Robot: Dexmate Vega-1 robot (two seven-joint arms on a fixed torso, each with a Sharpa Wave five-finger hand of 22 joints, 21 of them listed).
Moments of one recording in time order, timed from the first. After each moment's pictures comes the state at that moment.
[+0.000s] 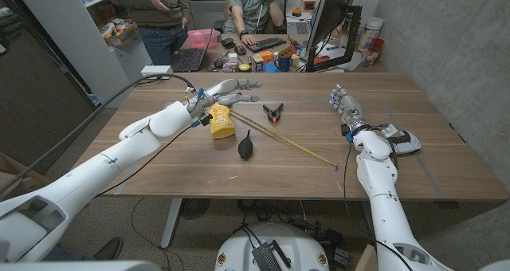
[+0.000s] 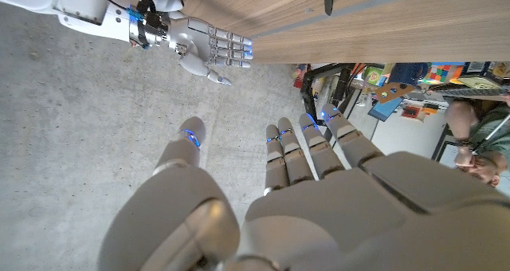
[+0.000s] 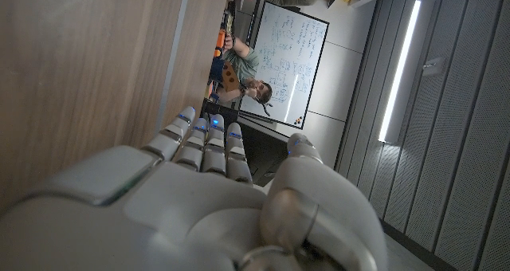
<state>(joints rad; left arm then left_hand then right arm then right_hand) 0.70 0.81 0.54 -1.58 0.10 -0.47 -0.12 0.42 -0.13 0.50 -0.18 0.49 0.30 0.03 0.21 0.19 0.35 -0.08 0.22 0.21 0.30 -0.04 0.20 0.18 0.26 0.07 0.20 0.18 -0.95 0.07 0.20 -1.46 0.03 0.09 0.23 0.40 0.17 0.08 -0.02 0.46 0.25 0.14 0.19 0.18 0.26 0.15 0.22 0.18 0.15 0.08 0.19 0.18 0.18 -0.01 0.21 0.18</state>
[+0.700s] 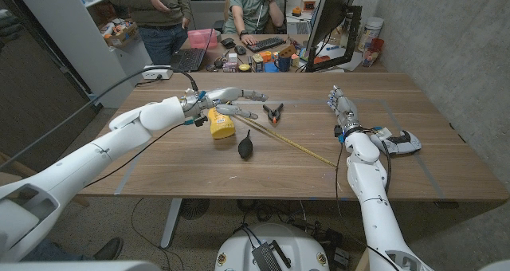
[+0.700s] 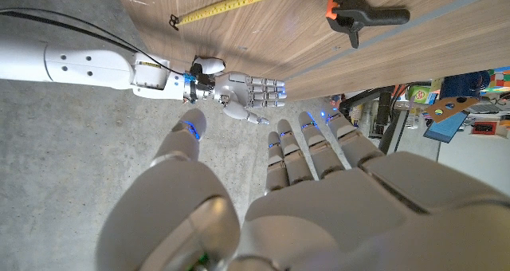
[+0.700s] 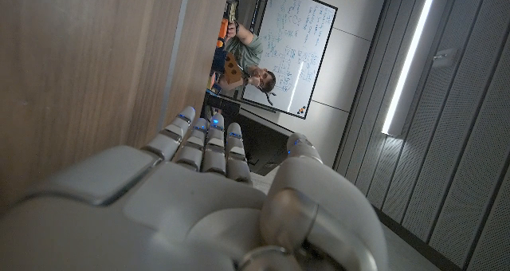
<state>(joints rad) 0.64 0.88 0.55 -1.56 0.15 -0.62 -0.31 0.52 -0.16 0.52 -0.18 0.50 0.20 0.03 0.19 0.20 0.30 -0.10 0.21 0.21 0.30 -0.04 0.20 0.18 0.26 0.07 0.20 0.18 -0.99 0.11 0.16 -1.50 -0.02 0.09 0.11 0.40 0.17 0.08 -0.02 0.46 0.25 0.14 0.19 0.18 0.26 0.15 0.22 0.18 0.15 0.08 0.19 0.18 0.18 -0.01 0.21 0.18</state>
